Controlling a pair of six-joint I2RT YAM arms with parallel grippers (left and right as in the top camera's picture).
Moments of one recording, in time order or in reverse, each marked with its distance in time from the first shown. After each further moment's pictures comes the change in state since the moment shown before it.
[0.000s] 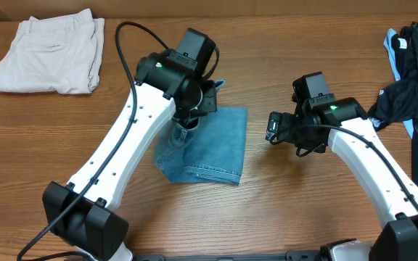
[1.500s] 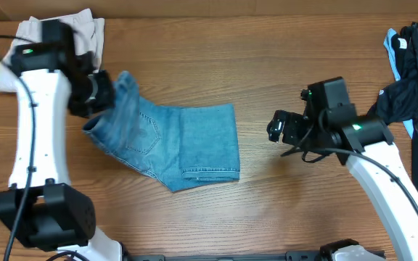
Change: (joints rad) left arm 0.592 0.000 0.000 -0.168 0.115 0.321; right arm 0.006 -0.187 0.000 -0.028 -0.069 0.030
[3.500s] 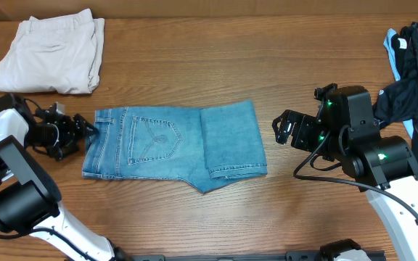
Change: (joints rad) left arm 0.472 0.256 -0.411 0.438 0.319 0.303; right arm 0.000 -0.196 0.000 0.018 -0.008 0.023
